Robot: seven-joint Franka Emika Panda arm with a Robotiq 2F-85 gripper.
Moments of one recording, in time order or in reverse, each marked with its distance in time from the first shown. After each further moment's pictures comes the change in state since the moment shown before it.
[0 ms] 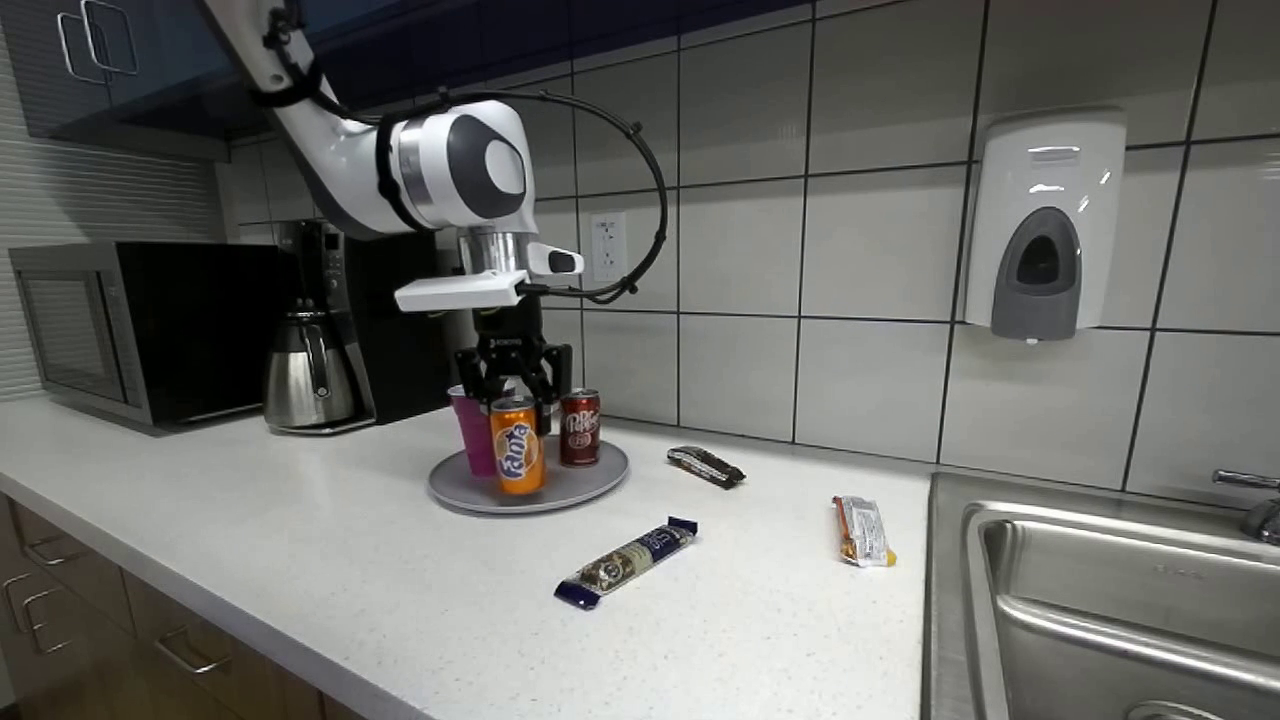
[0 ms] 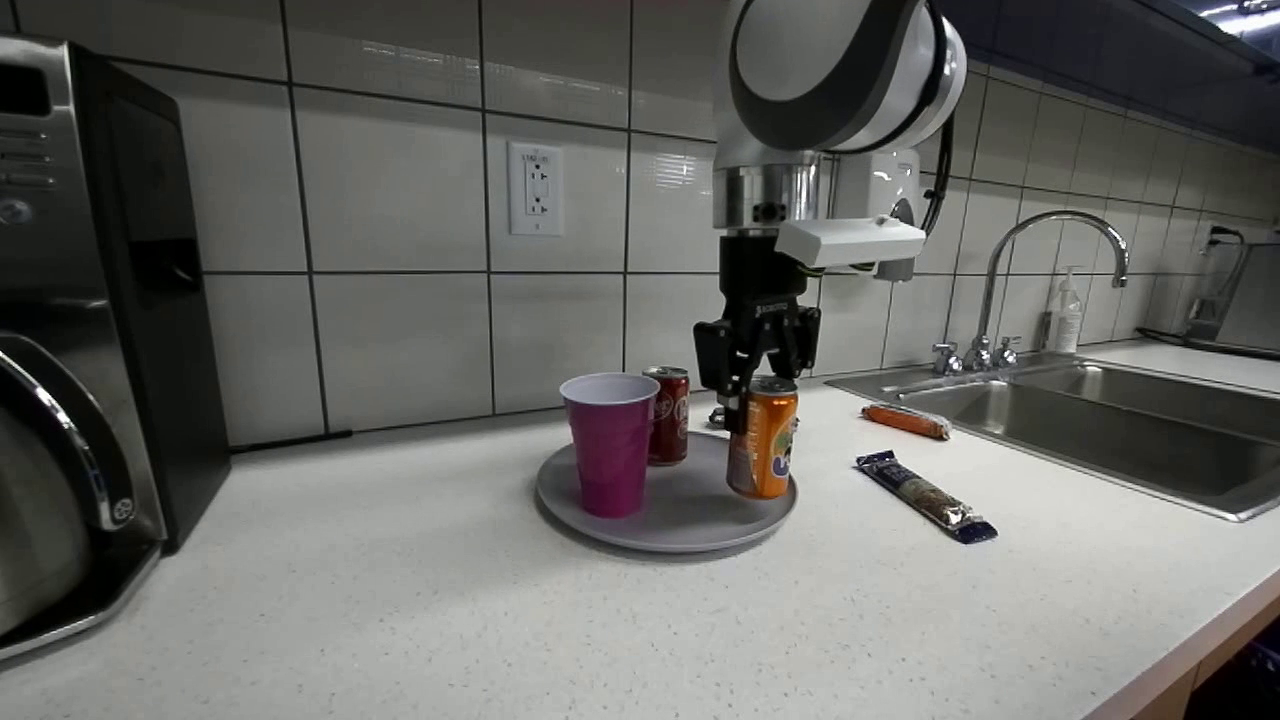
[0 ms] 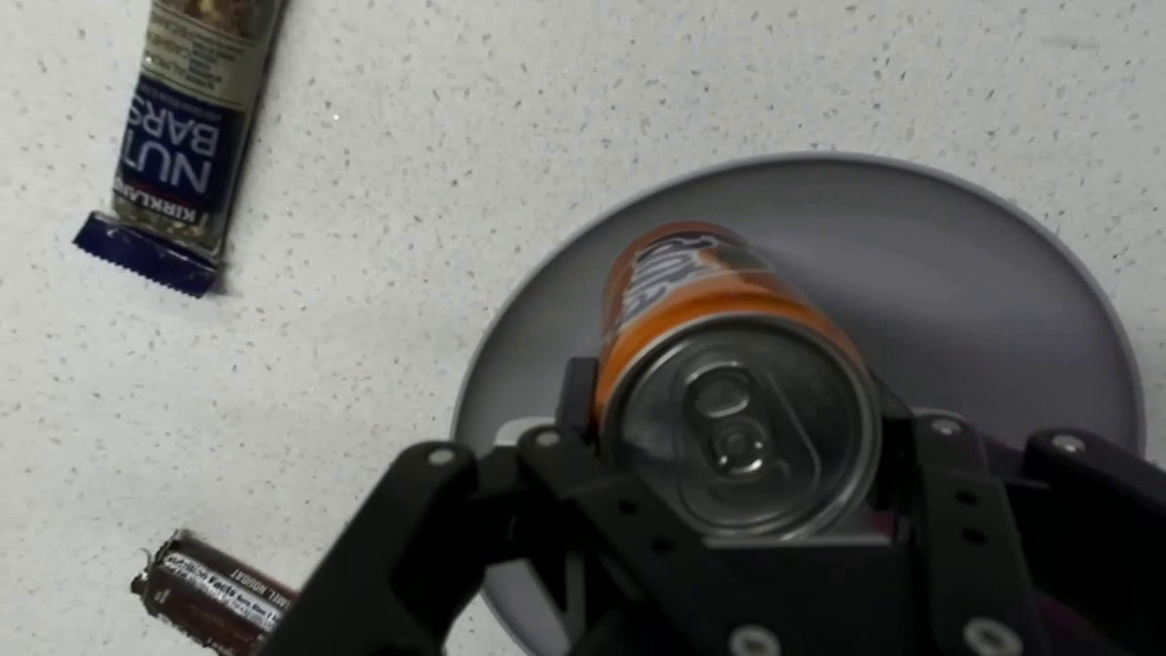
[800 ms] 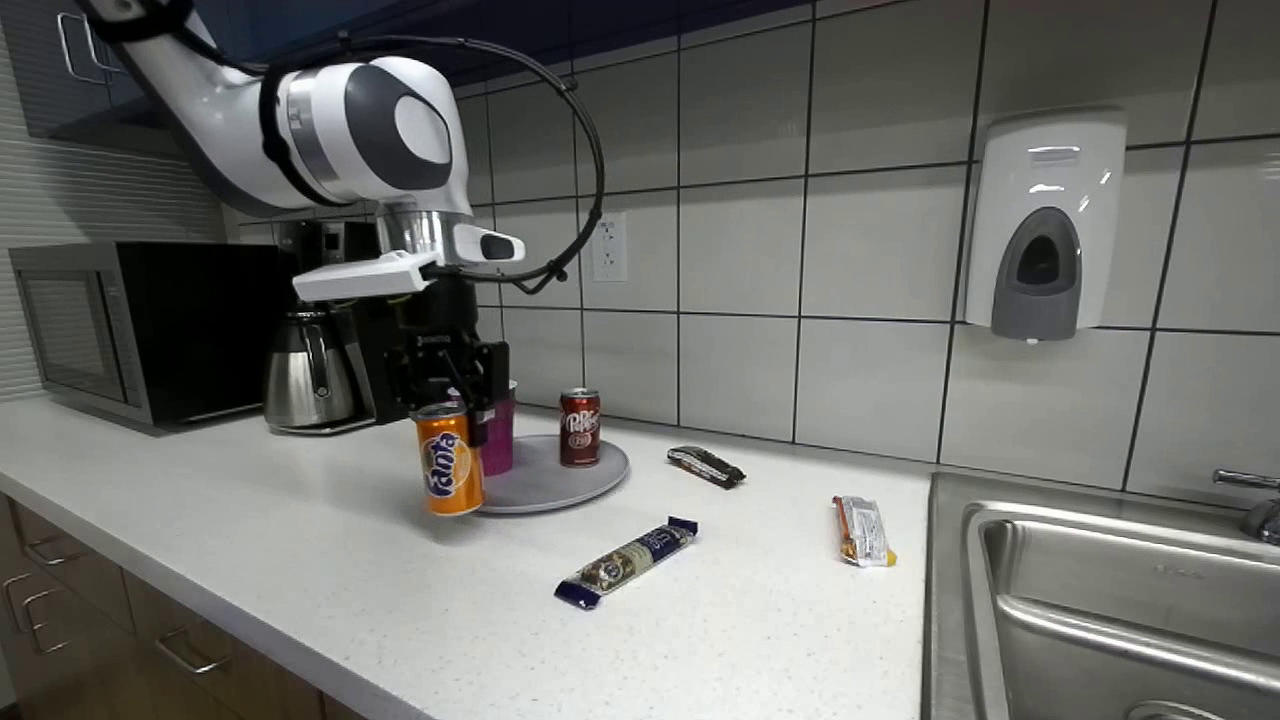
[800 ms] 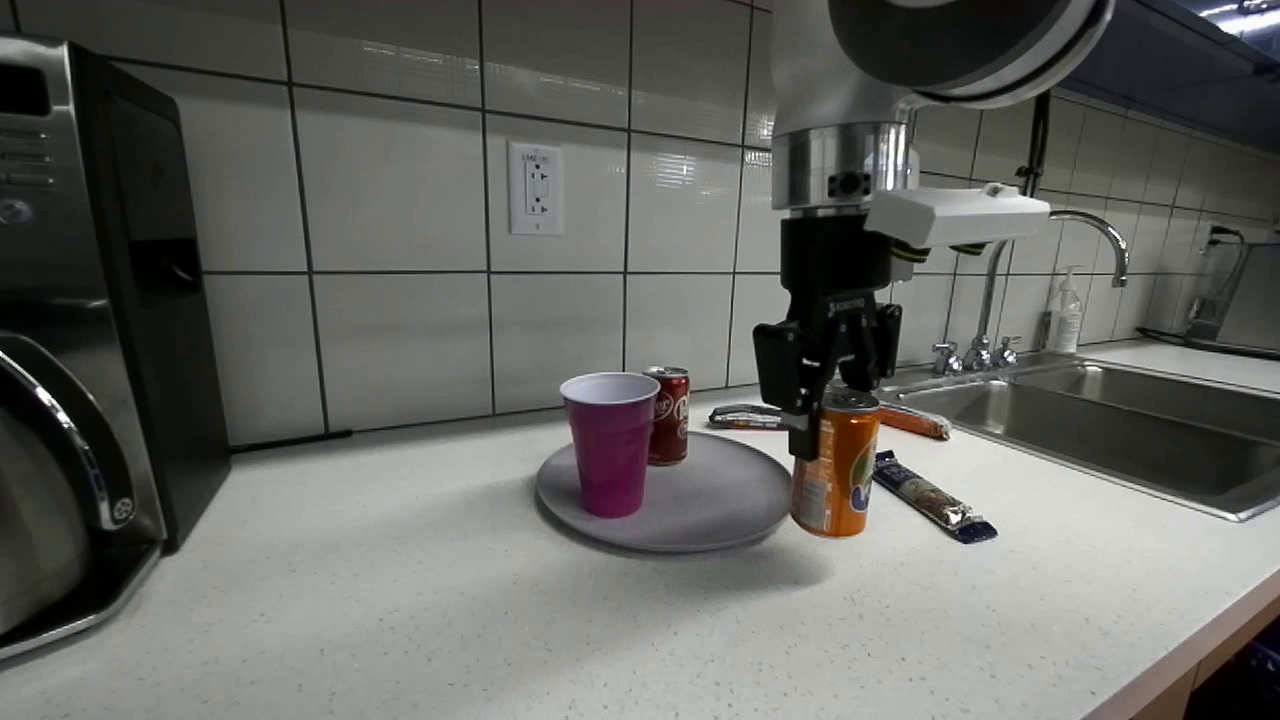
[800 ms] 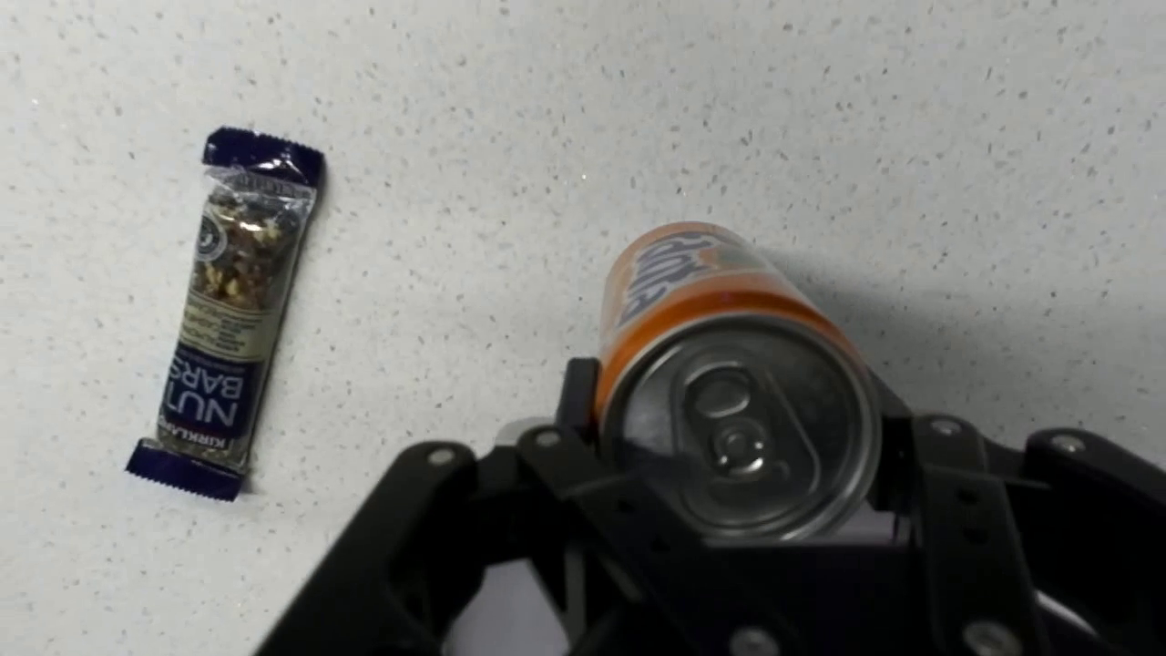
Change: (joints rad) arm 0.014 -0.239 0.042 -0.272 0.018 0.001 0.083
